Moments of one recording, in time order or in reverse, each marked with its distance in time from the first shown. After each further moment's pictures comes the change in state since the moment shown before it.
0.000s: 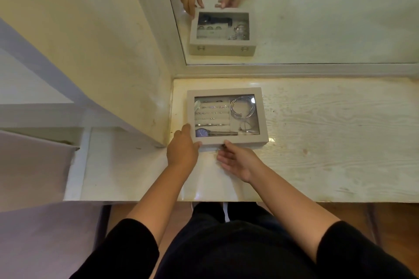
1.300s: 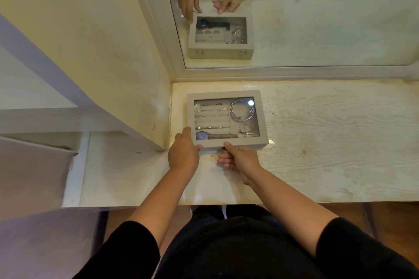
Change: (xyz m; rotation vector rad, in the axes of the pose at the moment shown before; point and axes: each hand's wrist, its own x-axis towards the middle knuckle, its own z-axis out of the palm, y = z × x) left_hand 0.003 -0.003 0.004 0.000 0.025 0.010; right_hand -0.003 0.003 0.005 -0.061 0.095 -0.212
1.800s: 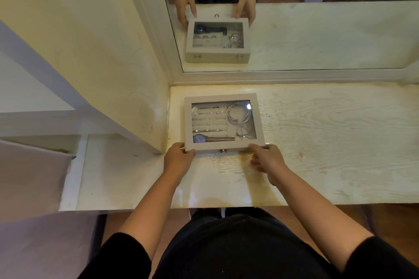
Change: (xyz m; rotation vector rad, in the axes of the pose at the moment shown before) left_hand 0.002 -0.018 0.006 -0.538 -0.101 -0.243; right_hand 0.002 -0.020 -0.059 -0.296 0.235 -0.042
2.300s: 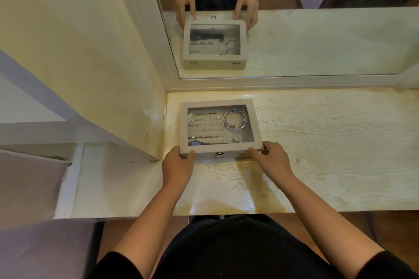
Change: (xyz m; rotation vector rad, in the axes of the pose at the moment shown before) left_hand -0.017 0.010 0.009 0.041 0.169 0.178; right_hand -0.007 -0.014 -0.019 -0.424 0.081 -0.434
